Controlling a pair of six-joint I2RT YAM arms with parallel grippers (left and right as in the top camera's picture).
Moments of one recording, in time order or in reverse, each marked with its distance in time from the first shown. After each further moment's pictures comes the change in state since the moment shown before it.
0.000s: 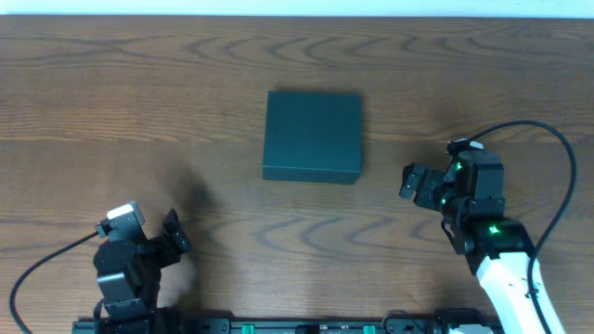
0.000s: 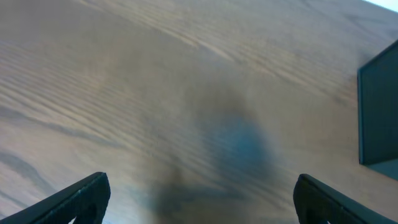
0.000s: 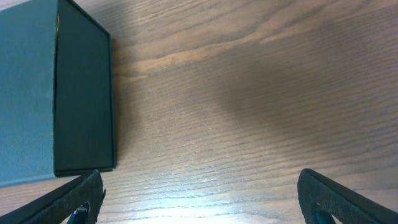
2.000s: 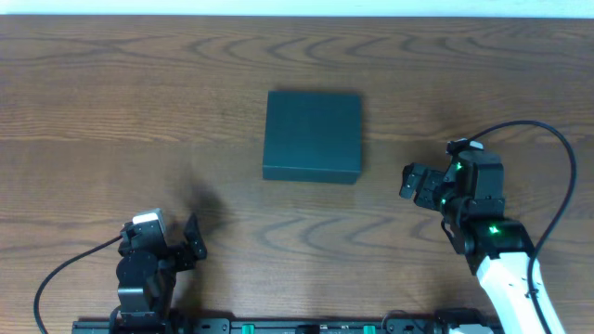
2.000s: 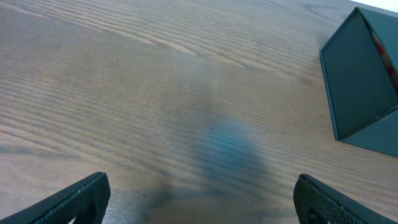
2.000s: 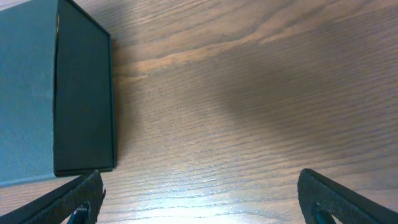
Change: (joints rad) left arm -0.178 -0.205 -0.146 0.031 -0.039 0.002; right arm 0.000 0.000 0.000 0.000 0.000 0.000
